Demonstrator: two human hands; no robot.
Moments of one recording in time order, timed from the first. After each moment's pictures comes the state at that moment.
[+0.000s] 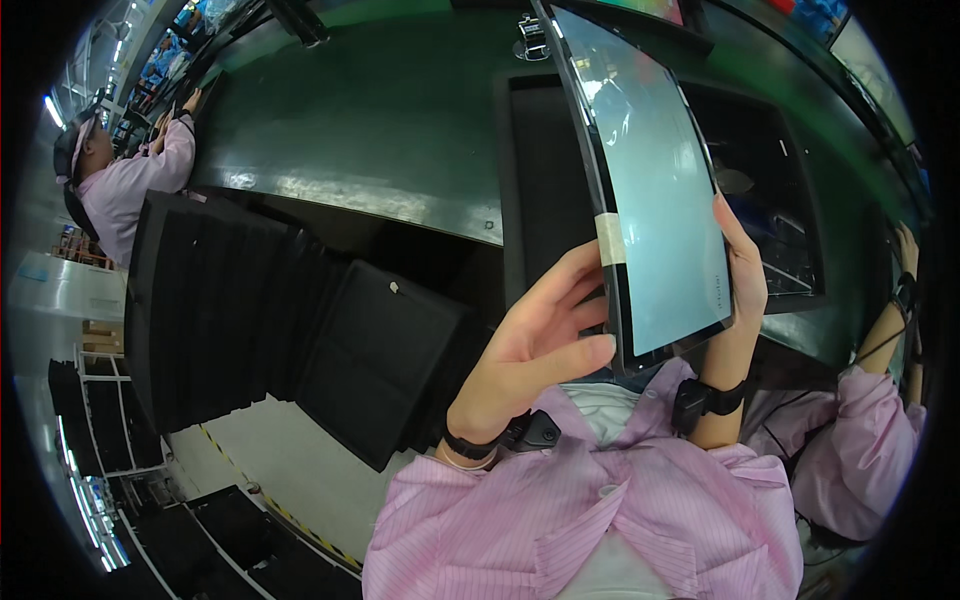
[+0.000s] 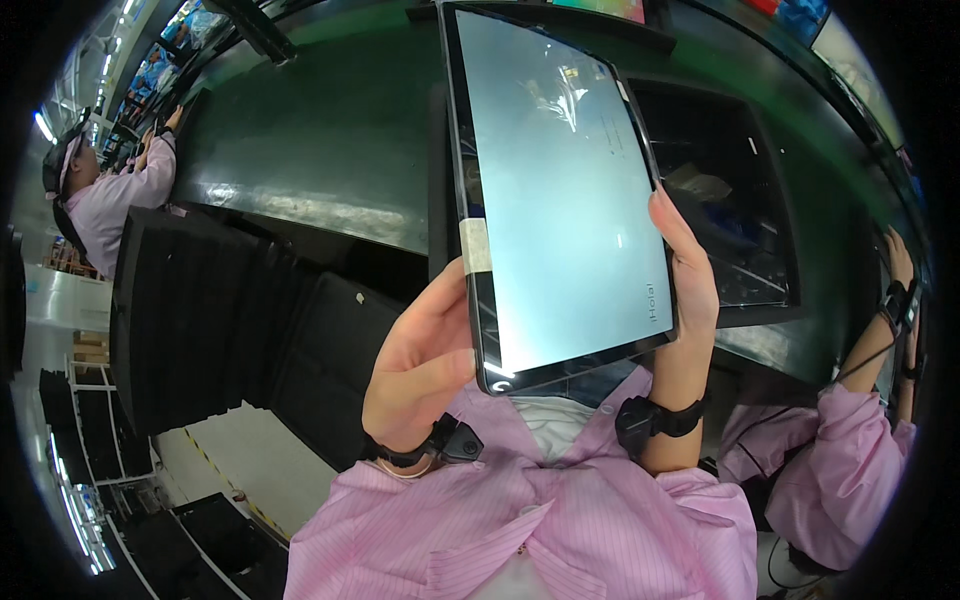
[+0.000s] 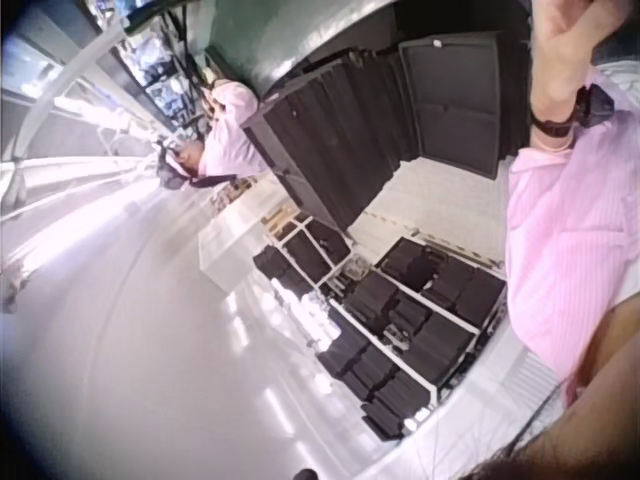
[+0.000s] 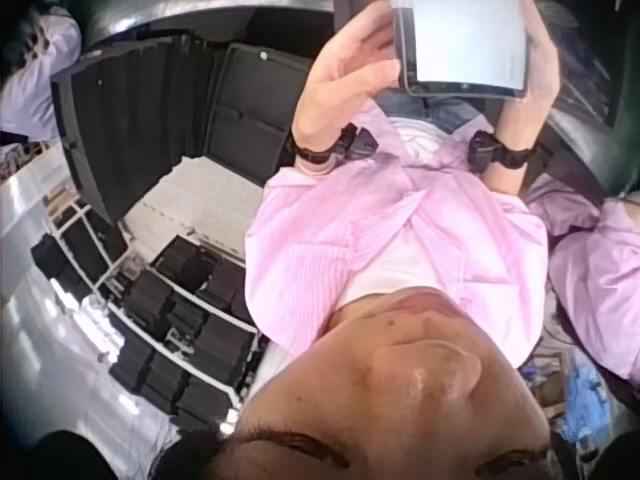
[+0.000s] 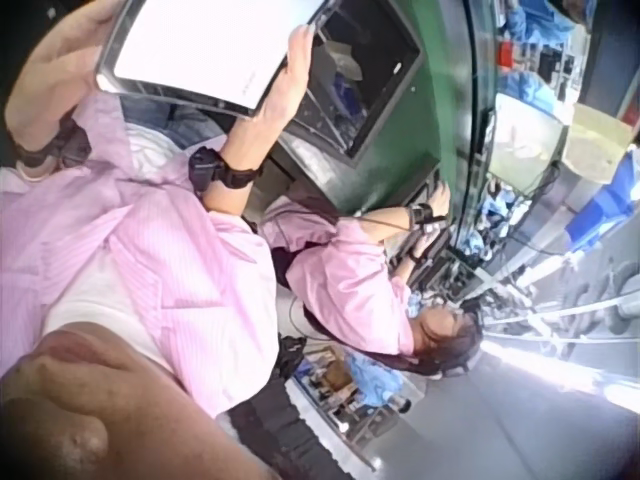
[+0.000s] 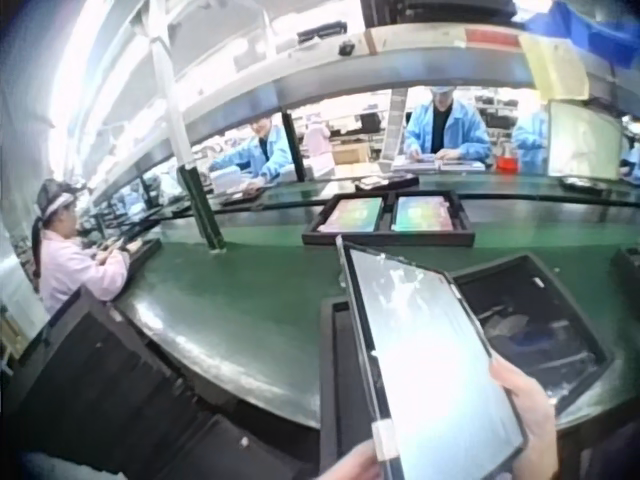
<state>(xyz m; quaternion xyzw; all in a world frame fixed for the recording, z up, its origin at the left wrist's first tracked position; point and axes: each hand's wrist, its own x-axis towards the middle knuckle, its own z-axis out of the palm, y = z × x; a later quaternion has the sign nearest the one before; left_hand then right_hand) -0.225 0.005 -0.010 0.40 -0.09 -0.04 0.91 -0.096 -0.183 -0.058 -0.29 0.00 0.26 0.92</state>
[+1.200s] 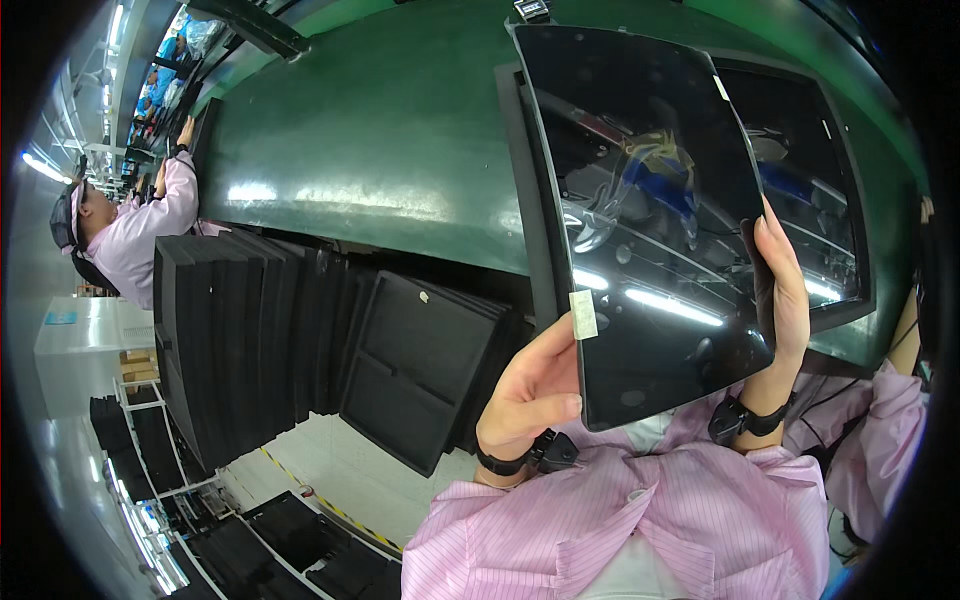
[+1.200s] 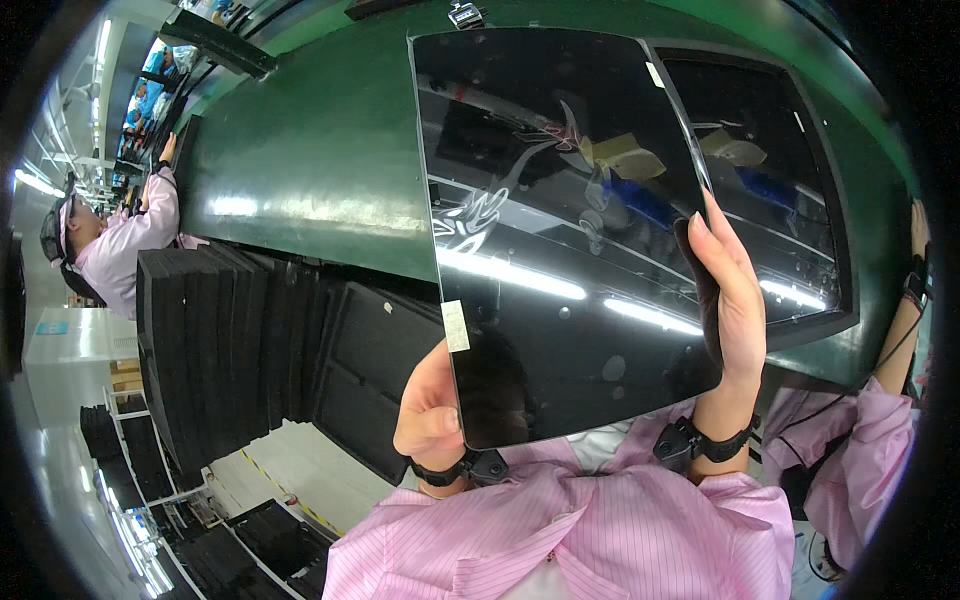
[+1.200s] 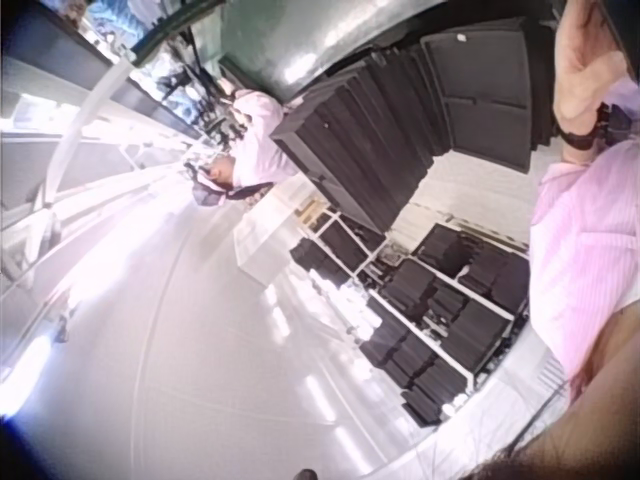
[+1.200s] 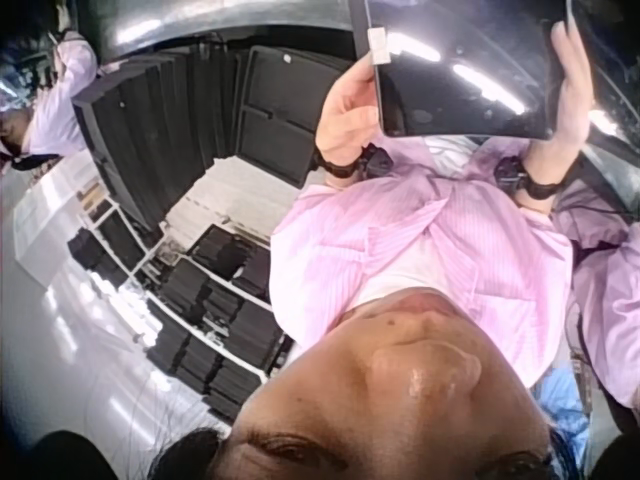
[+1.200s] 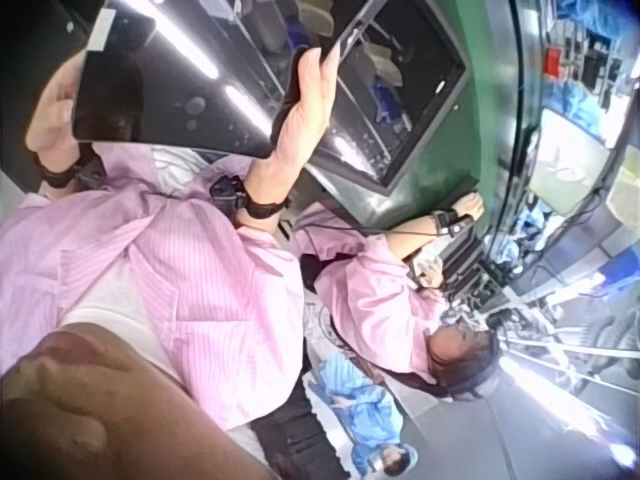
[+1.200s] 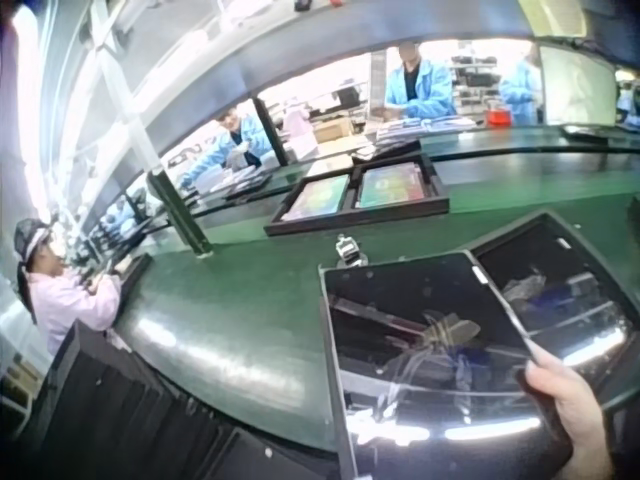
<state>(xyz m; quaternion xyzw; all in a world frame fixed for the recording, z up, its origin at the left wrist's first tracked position) -0.226 0.032 -0.078 0.25 -0.17 -0.05 0.95 -0.101 -0.184 -0.059 -0.53 0.00 0.11 0.84</state>
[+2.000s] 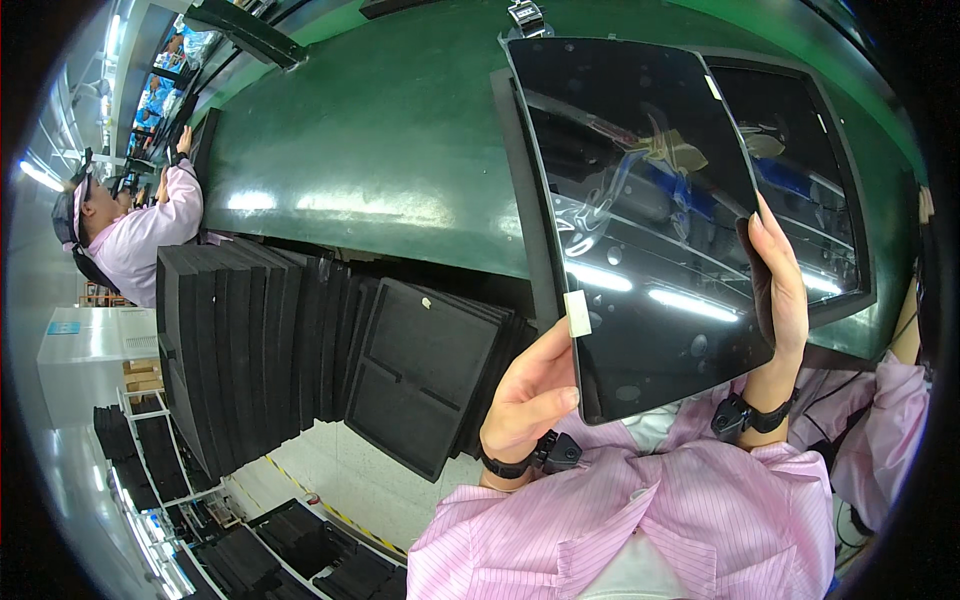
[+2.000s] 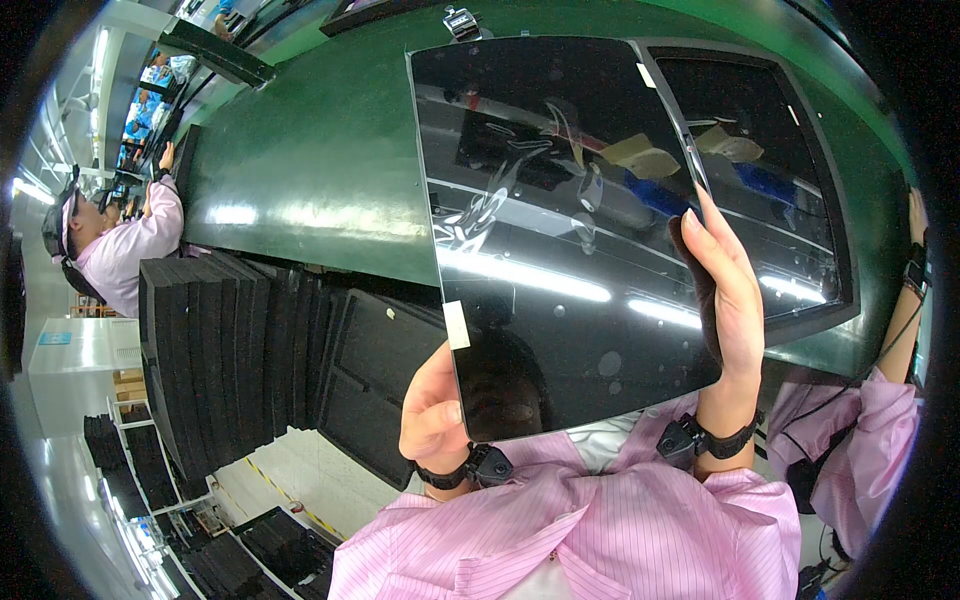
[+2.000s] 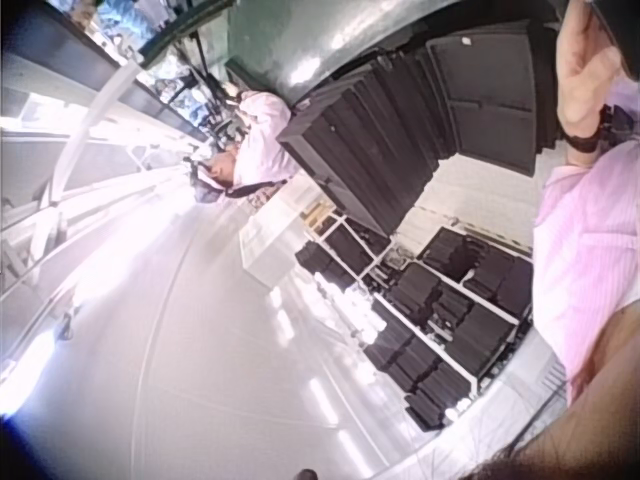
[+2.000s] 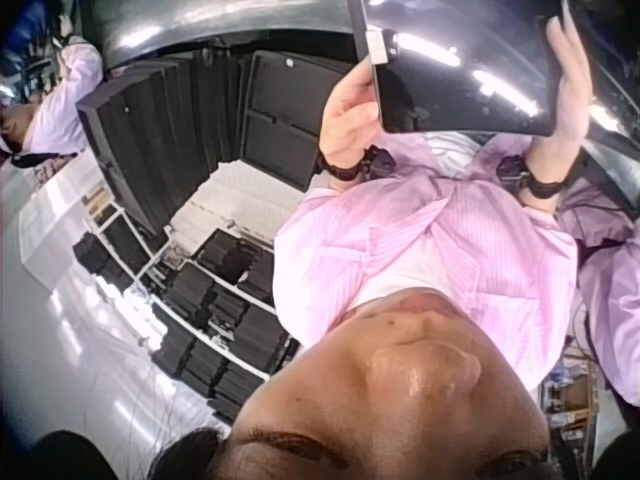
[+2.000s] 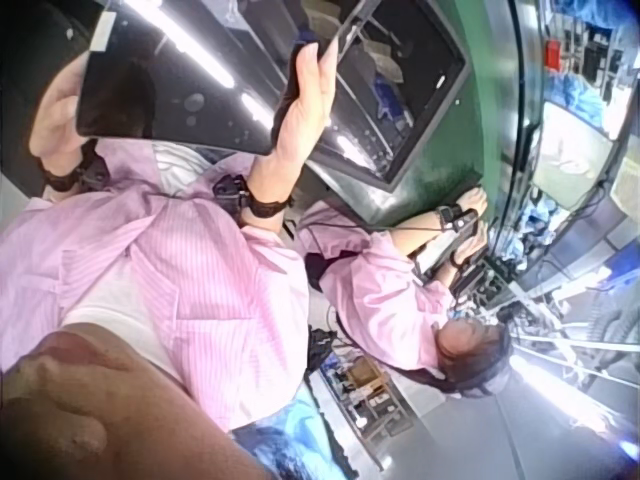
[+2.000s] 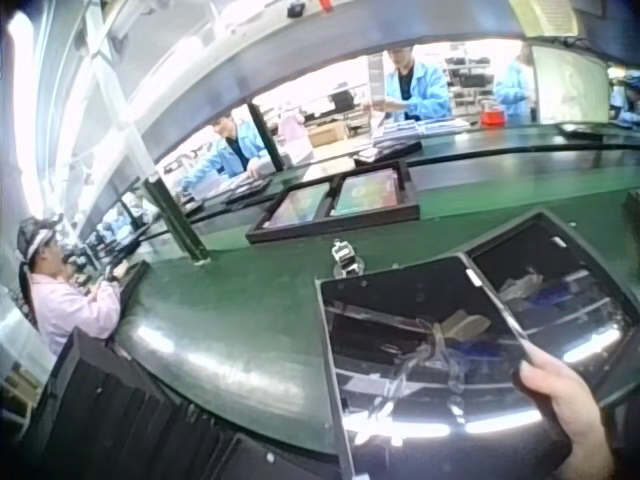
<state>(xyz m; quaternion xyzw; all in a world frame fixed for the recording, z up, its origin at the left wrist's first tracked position) -0.235 0.034 -0.081 0.28 -0.13 -0.05 0.95 -0.104 -0.180 -0.055 -0.55 0.02 0.10 0.83</state>
